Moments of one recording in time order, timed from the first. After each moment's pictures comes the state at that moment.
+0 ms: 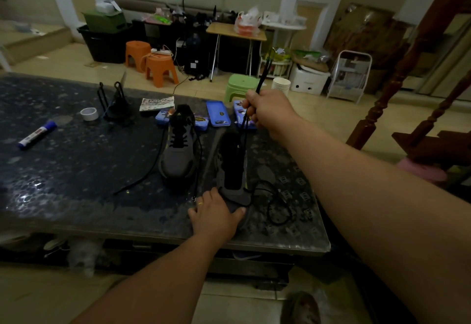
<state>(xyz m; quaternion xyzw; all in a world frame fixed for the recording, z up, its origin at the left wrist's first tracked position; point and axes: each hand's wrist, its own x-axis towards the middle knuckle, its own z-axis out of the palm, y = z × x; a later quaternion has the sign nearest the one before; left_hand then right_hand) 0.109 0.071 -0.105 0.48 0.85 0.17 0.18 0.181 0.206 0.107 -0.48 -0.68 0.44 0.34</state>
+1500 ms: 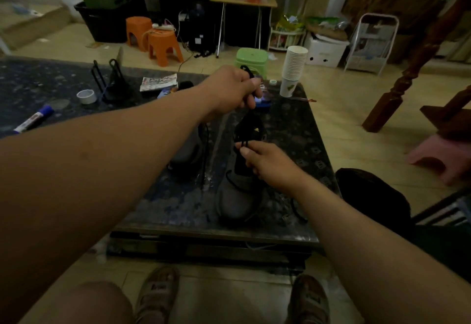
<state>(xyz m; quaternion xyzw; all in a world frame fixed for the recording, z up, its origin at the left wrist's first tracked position) 0.038 0.189 0.068 0.62 0.64 0.36 0.29 0.206 0.185 -0.052 -0.43 -0.73 0.49 0.21</state>
